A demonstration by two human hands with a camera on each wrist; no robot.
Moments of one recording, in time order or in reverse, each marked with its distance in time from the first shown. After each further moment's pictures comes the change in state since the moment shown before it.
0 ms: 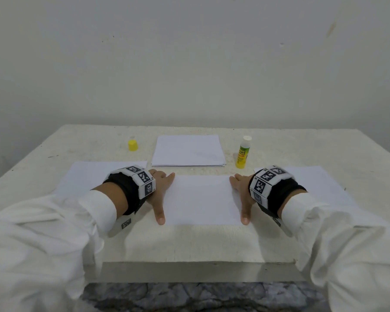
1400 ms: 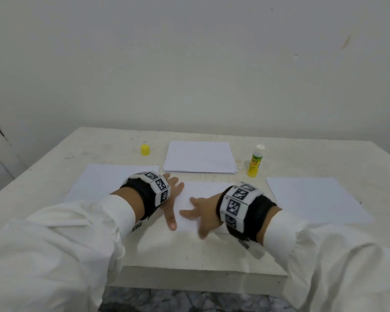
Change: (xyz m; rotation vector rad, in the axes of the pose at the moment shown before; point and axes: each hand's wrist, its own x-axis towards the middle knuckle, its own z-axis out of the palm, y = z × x) left_hand 0.004 -0.003 0.005 0.133 -0.043 -0.005; right_hand -0.024 -0.107 -0.021 -0.124 -0.006 -0.350
